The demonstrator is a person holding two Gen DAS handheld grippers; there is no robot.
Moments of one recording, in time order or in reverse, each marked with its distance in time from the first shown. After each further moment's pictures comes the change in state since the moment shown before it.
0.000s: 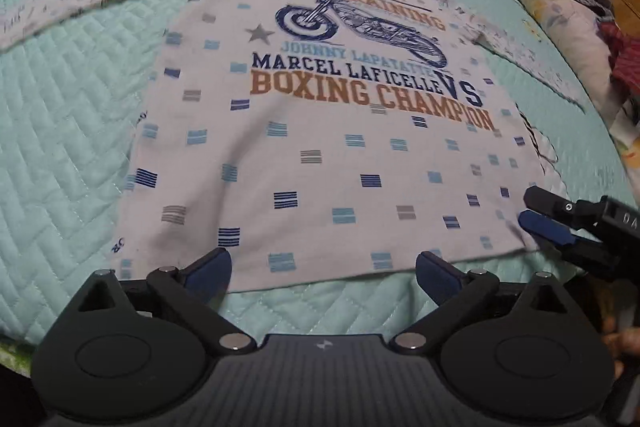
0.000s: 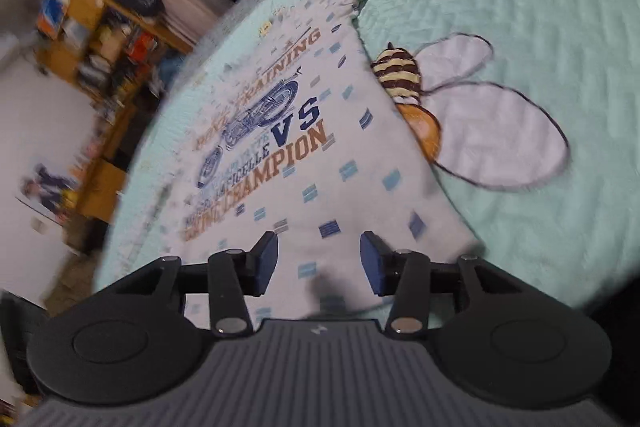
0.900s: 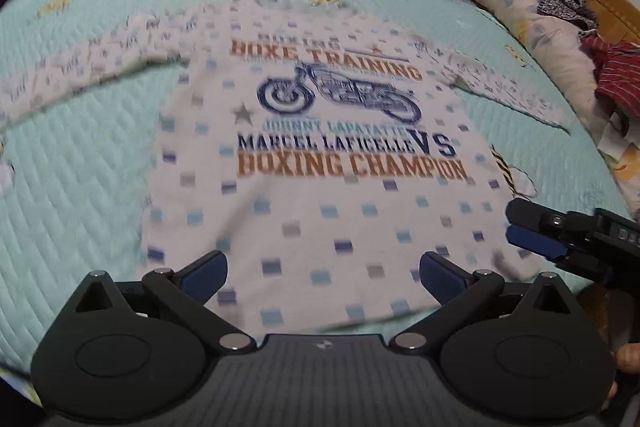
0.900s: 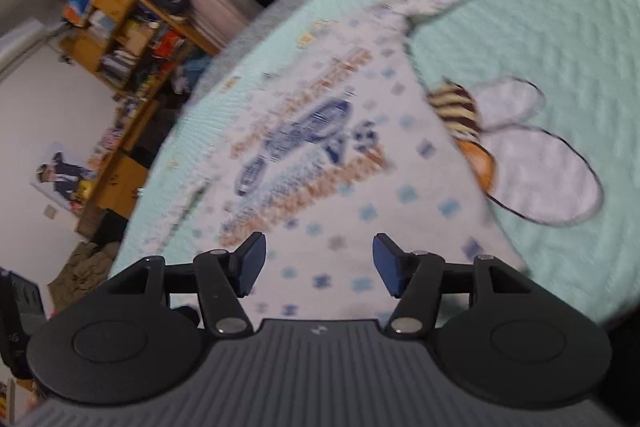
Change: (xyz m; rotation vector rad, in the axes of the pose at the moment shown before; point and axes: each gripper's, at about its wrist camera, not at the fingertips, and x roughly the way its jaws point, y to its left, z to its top) left arm -0.032 -0.019 0.025 0.061 -0.116 0.024; right arm -0.012 0.044 0.006 -0.107 -0.029 0.058
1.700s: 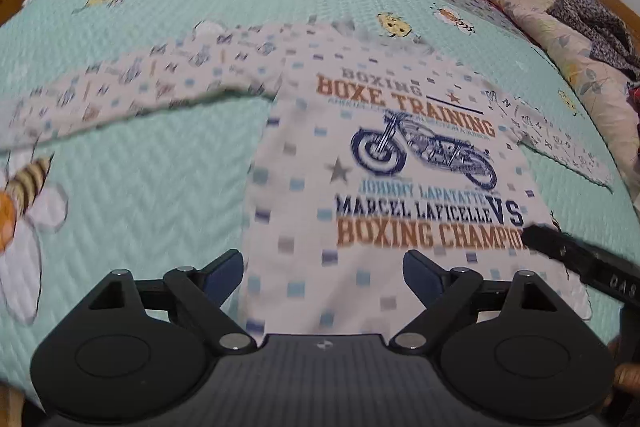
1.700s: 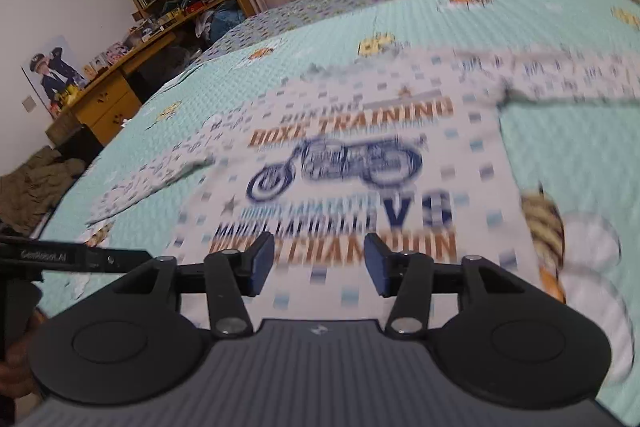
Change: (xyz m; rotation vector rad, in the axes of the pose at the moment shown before) left arm 0.004 0.062 0.053 -0.106 -0.017 0.073; right arm 0.063 0.072 0.032 -0.390 0.020 -0.113
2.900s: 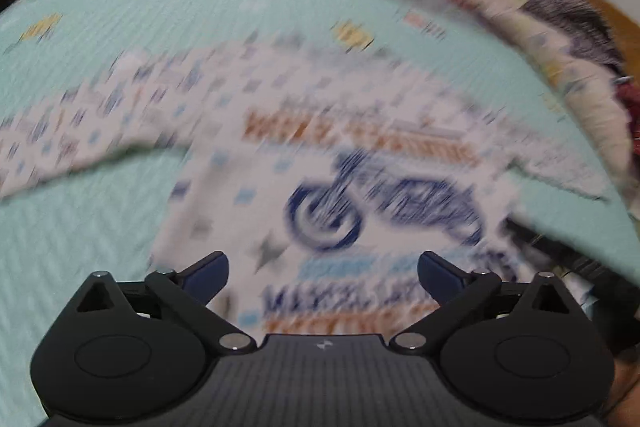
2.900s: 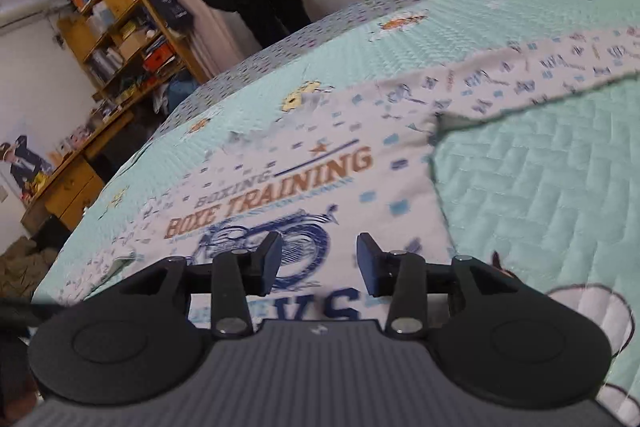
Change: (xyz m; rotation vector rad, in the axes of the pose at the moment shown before) left arm 0.066 -0.036 0.044 0.076 -0.064 -0.085; right arm 0.058 -0.093 0.004 0.216 -0.164 -0.054
